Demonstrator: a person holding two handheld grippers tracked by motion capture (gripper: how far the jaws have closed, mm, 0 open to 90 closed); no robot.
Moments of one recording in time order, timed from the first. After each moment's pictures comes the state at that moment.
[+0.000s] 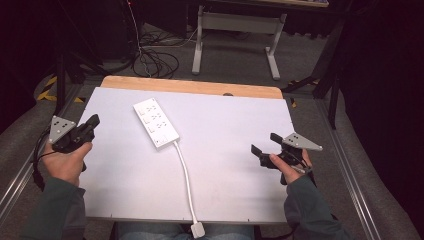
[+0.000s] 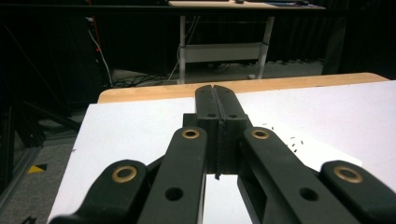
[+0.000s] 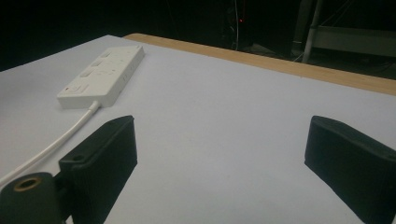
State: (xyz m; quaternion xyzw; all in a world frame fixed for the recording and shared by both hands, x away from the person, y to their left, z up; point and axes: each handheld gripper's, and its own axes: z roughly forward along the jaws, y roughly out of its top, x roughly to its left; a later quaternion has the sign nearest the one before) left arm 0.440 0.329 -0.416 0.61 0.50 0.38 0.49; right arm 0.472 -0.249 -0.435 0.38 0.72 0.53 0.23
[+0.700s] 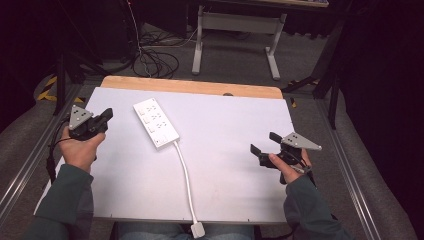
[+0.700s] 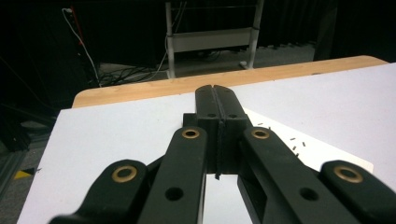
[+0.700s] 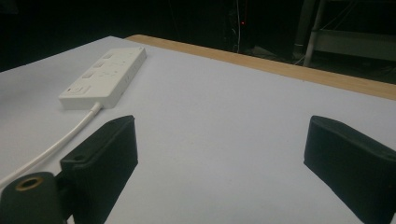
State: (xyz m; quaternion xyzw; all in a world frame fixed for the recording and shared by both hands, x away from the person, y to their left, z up) left arm 0.479 0.312 -0.420 0.64 0.48 0.36 0.48; right arm 0.473 -0.247 -0.434 0.37 0.72 0.53 0.24
